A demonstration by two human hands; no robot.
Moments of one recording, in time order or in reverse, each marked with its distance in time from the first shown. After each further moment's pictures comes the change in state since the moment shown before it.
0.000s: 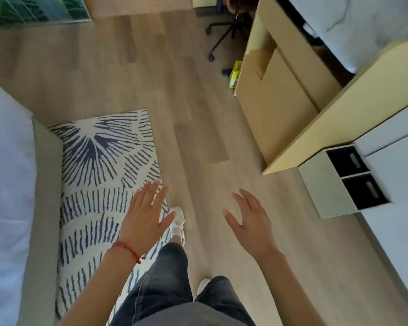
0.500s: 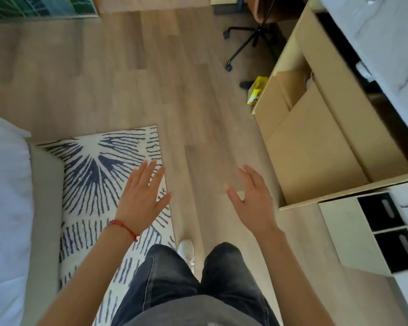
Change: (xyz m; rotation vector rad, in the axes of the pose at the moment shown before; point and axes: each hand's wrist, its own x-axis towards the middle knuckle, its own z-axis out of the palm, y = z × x) left_hand 0.280 -0.119 -0.096 0.046 -0.004 -0.032; right_hand 0.326 -0.085 -0.027 0.053 0.051 -0.001
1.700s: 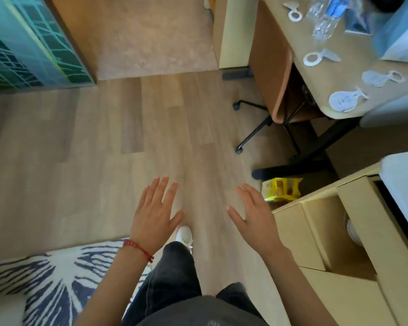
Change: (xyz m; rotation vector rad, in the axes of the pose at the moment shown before) left_hand 0.665 -0.085 -0.146 -0.022 0.105 -0.059; right_hand 0.696 -0.015 -0.040 -0.054 -0.068 -0.097
